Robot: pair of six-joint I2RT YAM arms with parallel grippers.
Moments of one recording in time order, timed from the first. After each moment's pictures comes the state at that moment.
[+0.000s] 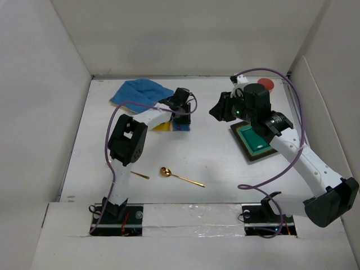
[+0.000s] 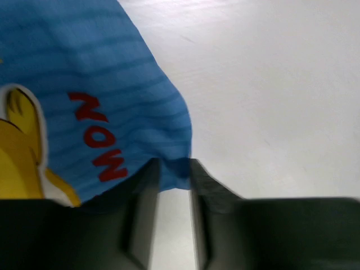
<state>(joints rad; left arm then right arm) -0.53 2.14 1.62 -0.44 0.00 -0.48 0.49 1.25 1.25 -0.40 -0.20 0.34</state>
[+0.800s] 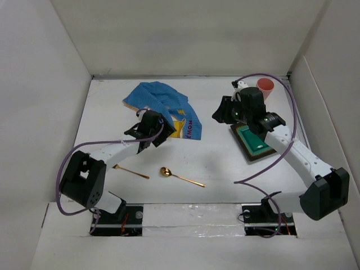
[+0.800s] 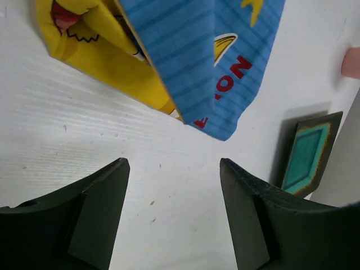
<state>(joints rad) -0.50 1.44 0.83 -0.14 -0.05 -1.06 0.42 1.32 1.16 -0.37 -0.17 0.42</state>
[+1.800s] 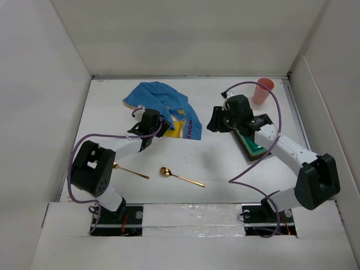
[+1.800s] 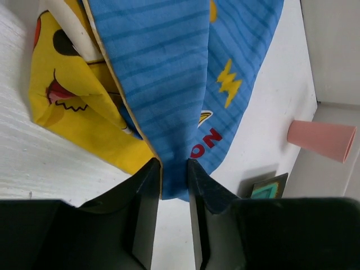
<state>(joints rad) -0.46 1.58 0.81 0.13 -0.14 -1.27 0.47 1.40 1.09 -0.35 -0.16 0.42</state>
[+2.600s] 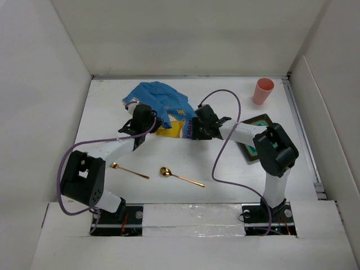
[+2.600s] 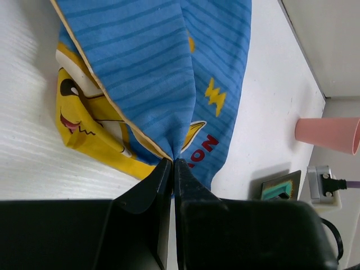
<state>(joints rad) -0.40 1.47 0.83 0.06 -0.13 -1.08 0.62 1.87 1.19 -0.23 0.05 0.55</state>
